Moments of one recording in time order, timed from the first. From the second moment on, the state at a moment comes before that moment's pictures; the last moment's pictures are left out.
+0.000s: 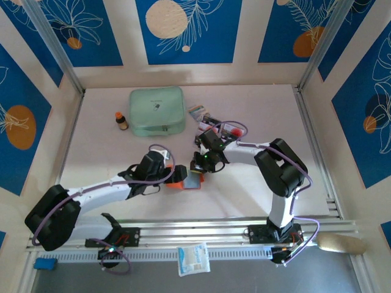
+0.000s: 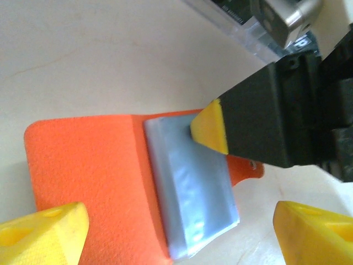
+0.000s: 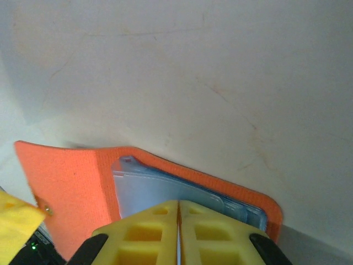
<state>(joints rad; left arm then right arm) -0.73 1.25 0.49 0.02 0.13 -0.75 0.67 1.85 1.02 -0.28 -0.46 0.82</state>
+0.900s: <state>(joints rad) -0.74 1.35 0.48 -0.02 0.00 -0.61 0.70 1.92 1.07 -0.21 -0.55 0.88</state>
